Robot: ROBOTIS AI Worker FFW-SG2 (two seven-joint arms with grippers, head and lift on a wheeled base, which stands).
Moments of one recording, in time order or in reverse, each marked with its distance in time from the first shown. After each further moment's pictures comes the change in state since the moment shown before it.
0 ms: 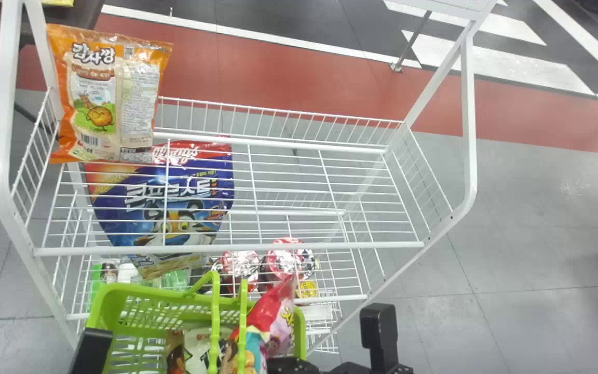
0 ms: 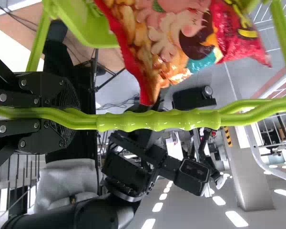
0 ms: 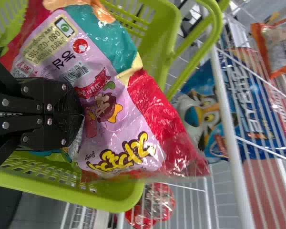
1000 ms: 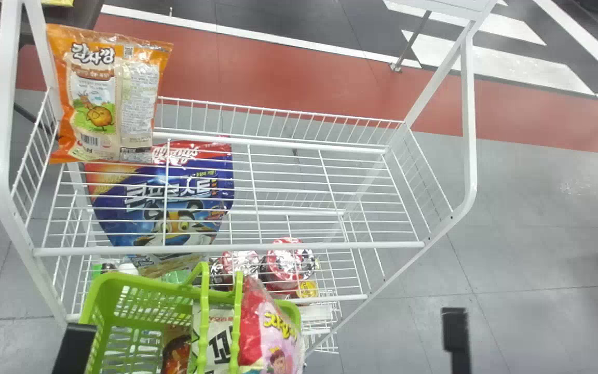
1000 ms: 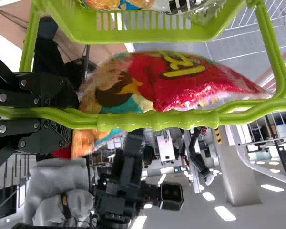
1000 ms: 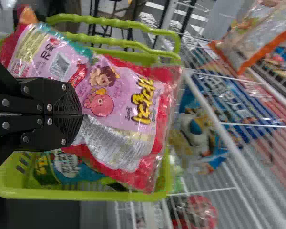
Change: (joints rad) left arm 0.003 -0.004 0.038 0.004 0.006 -0.014 -0.029; right arm -0.009 0.105 -0.335 -0.224 -0.253 0.584 0.222
